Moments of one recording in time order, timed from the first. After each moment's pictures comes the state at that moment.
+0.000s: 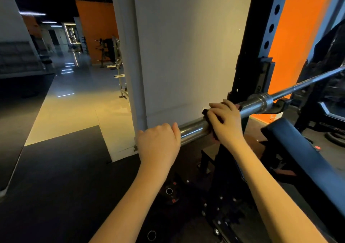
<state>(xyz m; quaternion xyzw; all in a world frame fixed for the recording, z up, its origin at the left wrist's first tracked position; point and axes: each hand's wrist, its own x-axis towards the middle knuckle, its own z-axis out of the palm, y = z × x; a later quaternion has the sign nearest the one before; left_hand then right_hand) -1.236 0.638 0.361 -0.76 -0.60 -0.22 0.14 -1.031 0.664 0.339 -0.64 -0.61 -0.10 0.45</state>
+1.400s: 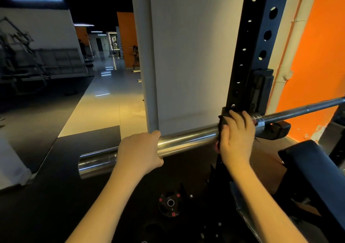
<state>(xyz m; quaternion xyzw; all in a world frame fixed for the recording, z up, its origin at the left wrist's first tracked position) -1.149 0.659 0.378 -0.78 -0.60 -0.07 0.12 -0.912 0.684 0.326 -0.65 -0.59 -0.16 0.46</state>
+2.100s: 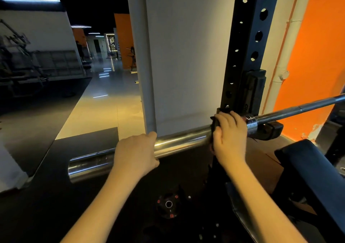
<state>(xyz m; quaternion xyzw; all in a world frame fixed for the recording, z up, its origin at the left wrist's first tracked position) -1.138 0.662 0.373 -0.77 -0.61 -0.07 0.16 -0.903 0.686 0.333 -0.65 -0.62 -0.15 0.42</state>
